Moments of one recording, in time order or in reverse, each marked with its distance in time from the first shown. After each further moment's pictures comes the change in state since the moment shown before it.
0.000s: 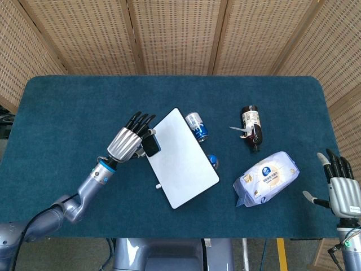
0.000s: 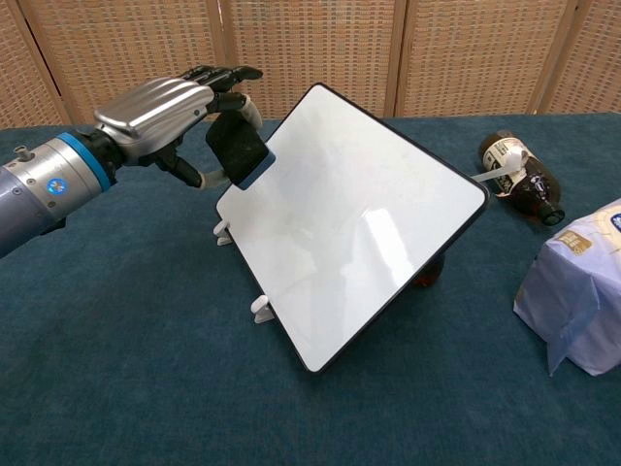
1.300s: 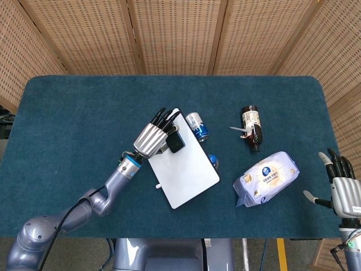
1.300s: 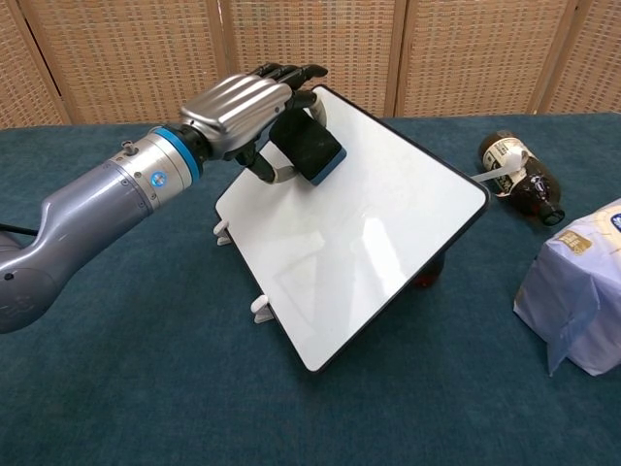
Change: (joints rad) left arm -0.159 -0.167 -0.056 0.151 -0.076 -0.073 0.055; right arm -0.002 0.011 -0.001 0.007 -0.014 0.005 0.065
